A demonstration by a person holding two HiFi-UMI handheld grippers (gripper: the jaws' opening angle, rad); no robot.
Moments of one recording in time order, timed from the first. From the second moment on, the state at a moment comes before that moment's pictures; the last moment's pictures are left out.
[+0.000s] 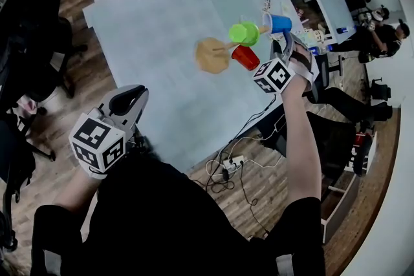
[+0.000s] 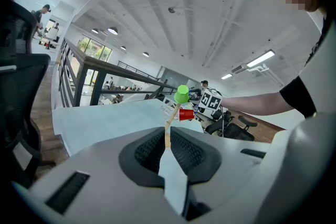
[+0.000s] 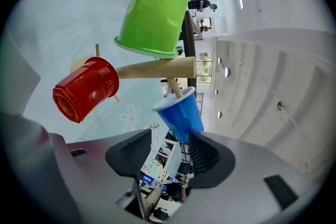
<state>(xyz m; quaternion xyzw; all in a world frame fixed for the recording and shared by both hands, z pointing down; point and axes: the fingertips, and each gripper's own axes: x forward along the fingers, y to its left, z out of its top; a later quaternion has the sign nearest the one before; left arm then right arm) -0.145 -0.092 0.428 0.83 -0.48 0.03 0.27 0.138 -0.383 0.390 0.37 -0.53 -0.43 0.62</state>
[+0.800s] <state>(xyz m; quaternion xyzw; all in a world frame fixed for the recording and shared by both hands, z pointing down) -0.120 -0.086 0.423 0.85 -0.46 0.04 0.26 0.149 -0.339 0.366 0.44 -0.61 -0.36 0.55</state>
